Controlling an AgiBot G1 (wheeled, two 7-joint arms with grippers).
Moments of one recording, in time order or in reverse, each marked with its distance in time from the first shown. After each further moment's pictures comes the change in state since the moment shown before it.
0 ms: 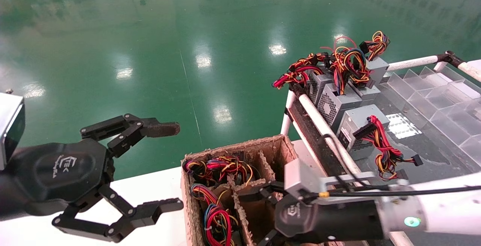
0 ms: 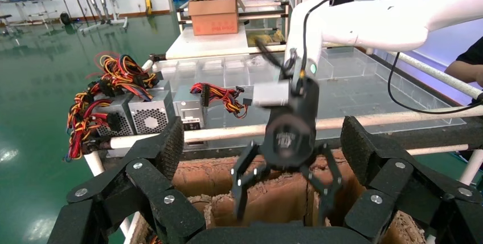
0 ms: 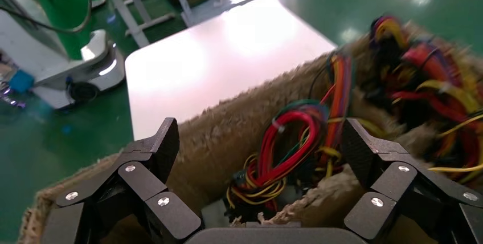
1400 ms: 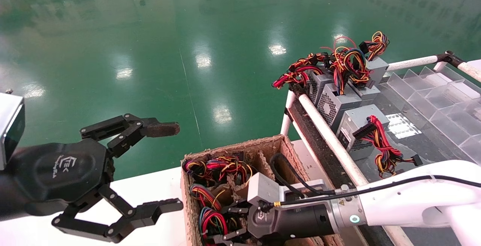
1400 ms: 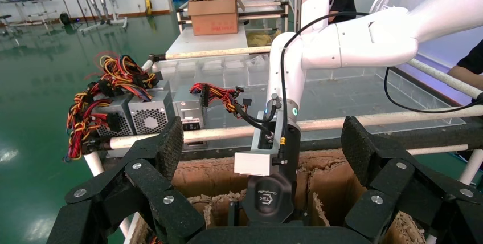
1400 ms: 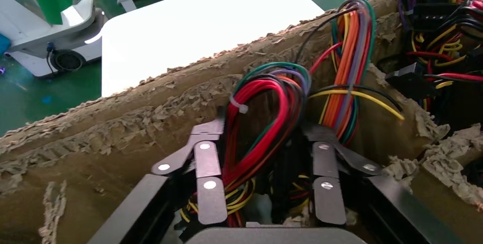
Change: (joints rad) left arm 0.000 0.000 0.000 0.000 0.000 0.000 0.000; right arm 0.062 -0.203 -0.070 -0.304 -0.125 0.038 -0.249
